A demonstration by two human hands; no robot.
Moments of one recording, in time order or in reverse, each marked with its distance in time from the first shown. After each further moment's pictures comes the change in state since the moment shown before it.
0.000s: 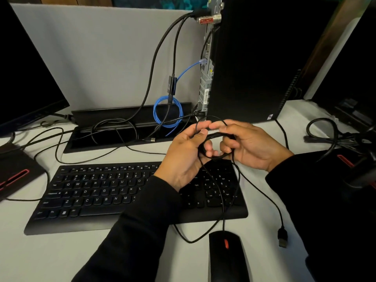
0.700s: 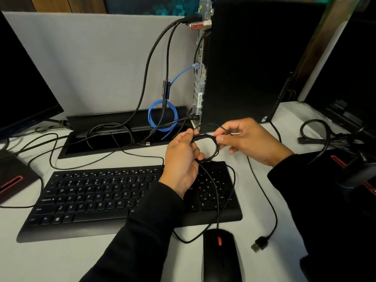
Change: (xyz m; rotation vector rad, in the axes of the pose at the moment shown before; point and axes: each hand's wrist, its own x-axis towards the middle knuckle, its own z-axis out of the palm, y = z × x) left_hand 0.017 -0.016 0.007 -0.092 0.319 0.091; right_hand 0.000 -0.005 -0.029 -0.627 0.131 -0.248
